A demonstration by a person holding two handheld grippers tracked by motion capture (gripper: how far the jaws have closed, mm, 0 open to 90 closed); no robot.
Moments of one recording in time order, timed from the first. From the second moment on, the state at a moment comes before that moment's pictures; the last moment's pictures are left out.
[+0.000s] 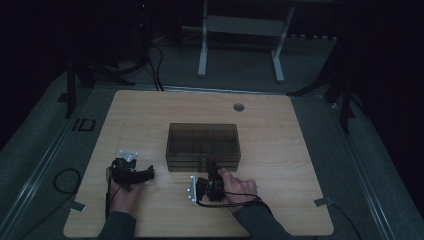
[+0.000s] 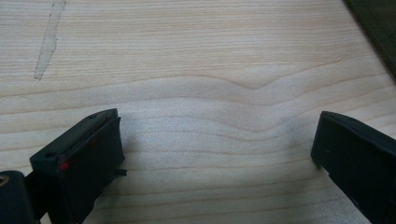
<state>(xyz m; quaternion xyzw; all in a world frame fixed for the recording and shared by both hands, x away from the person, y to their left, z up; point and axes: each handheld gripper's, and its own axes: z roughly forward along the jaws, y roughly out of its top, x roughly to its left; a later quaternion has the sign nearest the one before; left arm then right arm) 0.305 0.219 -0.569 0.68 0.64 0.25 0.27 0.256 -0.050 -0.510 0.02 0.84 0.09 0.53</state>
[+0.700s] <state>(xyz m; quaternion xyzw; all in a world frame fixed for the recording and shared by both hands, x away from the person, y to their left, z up) 0.305 0.220 -0.569 0.68 0.64 0.25 0.27 0.259 -0.042 -0.520 0.00 0.83 0.07 0.55</state>
